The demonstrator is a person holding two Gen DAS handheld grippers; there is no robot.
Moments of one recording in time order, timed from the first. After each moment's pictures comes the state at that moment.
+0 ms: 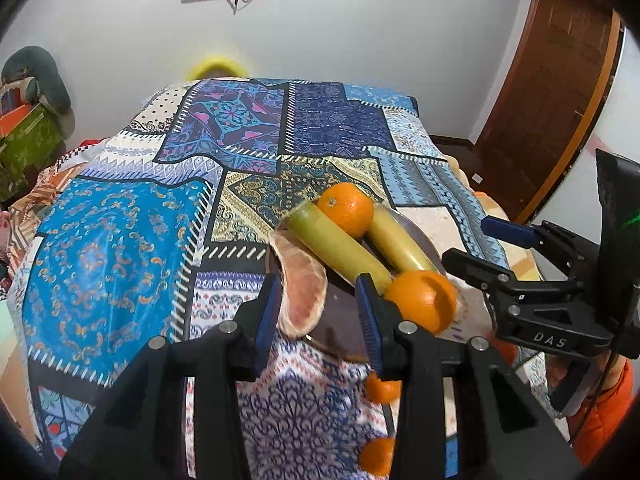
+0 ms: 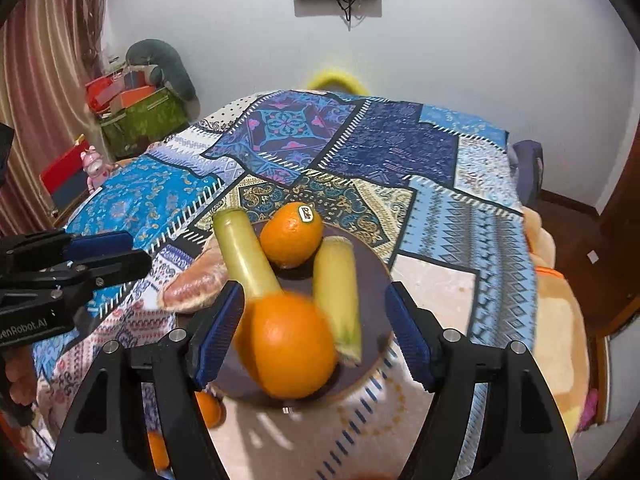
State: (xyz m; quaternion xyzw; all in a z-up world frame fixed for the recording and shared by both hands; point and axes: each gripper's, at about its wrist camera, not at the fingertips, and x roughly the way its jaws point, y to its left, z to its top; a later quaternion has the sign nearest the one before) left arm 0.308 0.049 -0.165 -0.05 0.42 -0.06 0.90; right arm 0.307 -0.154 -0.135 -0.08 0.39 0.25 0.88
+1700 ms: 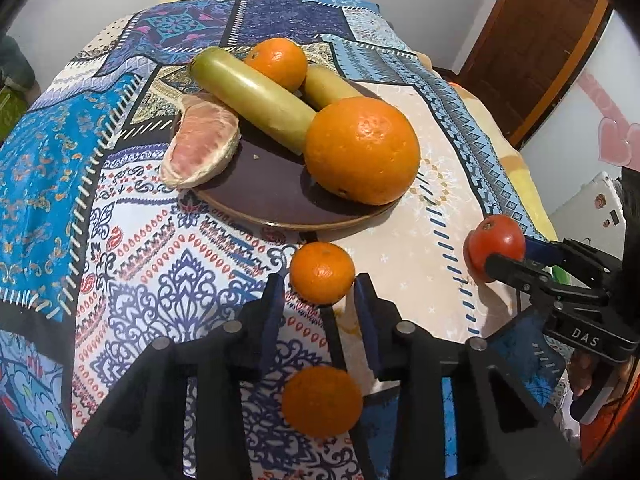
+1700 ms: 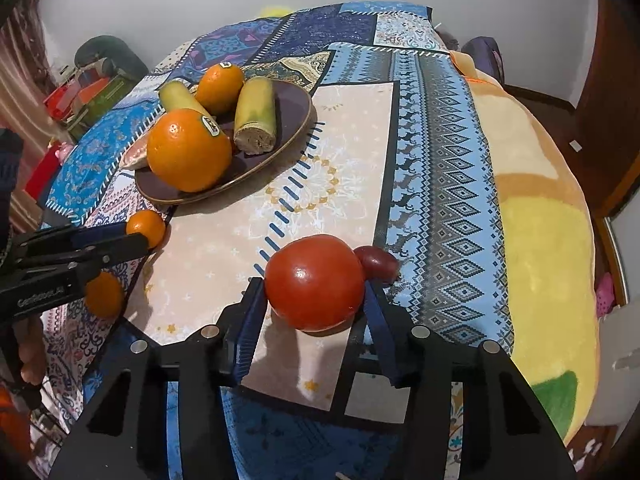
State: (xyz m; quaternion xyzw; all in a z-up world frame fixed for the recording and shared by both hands) left arm 0.283 -0.013 -0.247 -0.03 0.52 -0.11 0.85; right arm 0.236 -0.237 -0.204 0.00 0.50 0.19 0.85
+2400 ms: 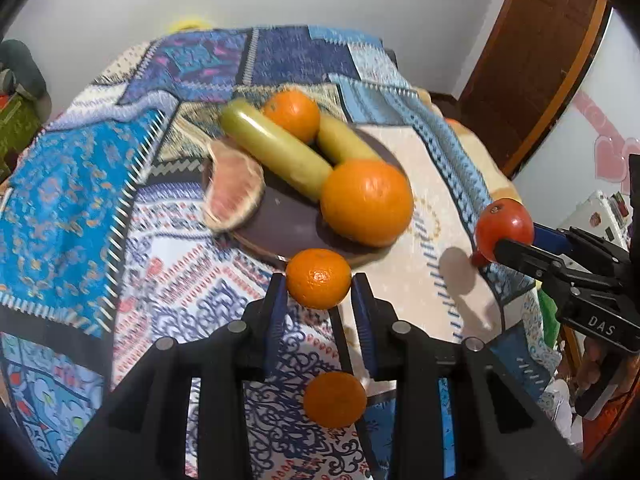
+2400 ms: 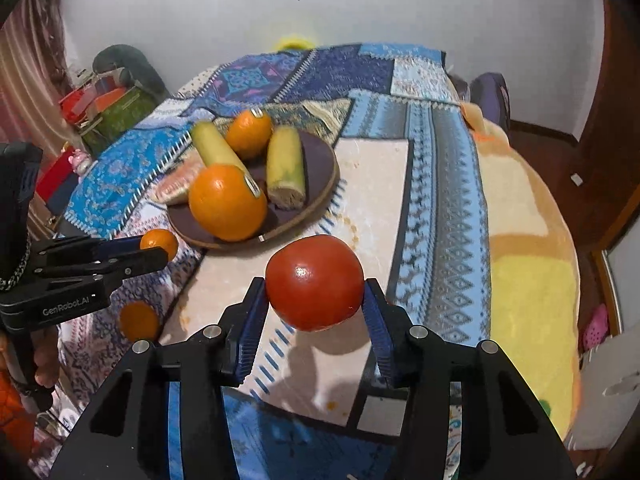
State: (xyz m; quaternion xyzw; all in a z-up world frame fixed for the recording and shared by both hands) left arm 0.275 0.010 -0.206 -0.04 0.47 -0.10 0.87; right arm 0.241 -0.222 -0.158 -0.01 0.44 0.21 0.87
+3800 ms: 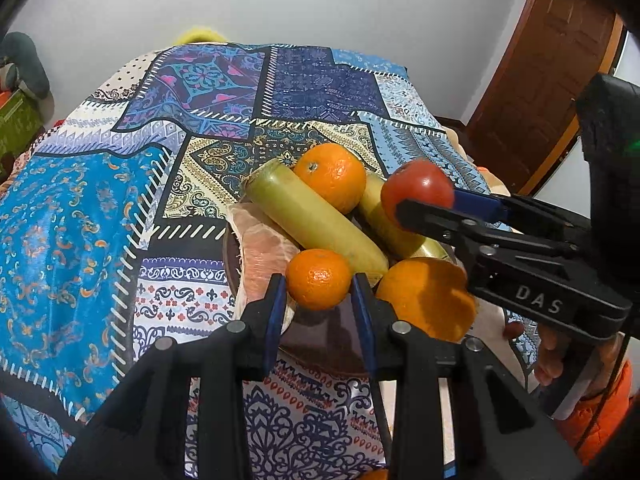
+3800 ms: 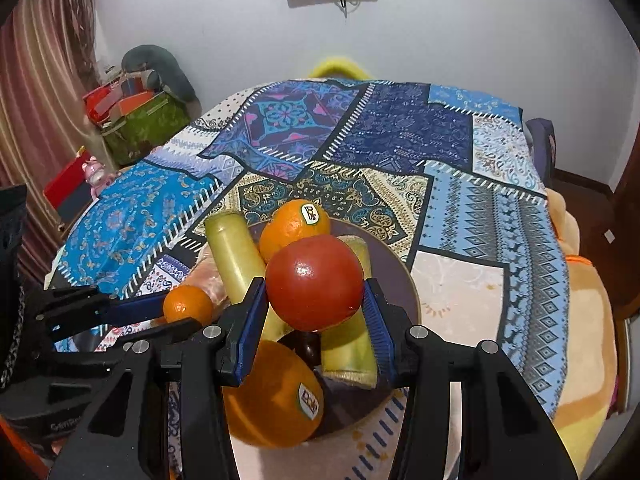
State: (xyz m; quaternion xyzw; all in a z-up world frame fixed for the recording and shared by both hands) left arm 0.346 0.035 -0.218 -0.06 0.45 -0.09 0.89; right arm 0.339 -0.139 -0.162 -0.03 0.41 0.27 0.87
